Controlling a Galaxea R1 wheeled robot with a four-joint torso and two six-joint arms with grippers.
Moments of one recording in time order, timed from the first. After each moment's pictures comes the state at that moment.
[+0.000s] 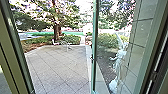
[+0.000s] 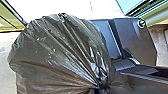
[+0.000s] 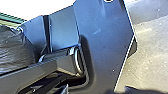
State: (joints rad) left arm 1.52 3.04 -2.75 -0.26 0.00 0.32; right arm -1.58 3.05 -2.76 0.18 -0.05 0.03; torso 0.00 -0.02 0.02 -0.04
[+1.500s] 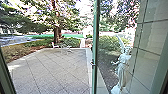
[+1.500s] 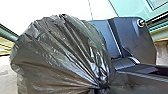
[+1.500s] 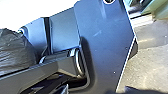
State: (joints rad) left arm 1.52 3.04 -2.75 -0.26 0.00 0.32; right arm -1.59 3.06 -2.77 0.17 -0.03 0.03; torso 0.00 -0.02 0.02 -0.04
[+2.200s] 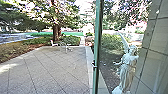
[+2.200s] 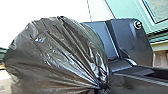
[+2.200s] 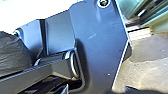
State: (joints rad) left arm 1.51 3.03 -2.74 -0.26 0.00 0.32; right arm -1.58 3.06 -2.77 0.18 -0.02 0.03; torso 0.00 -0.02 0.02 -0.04
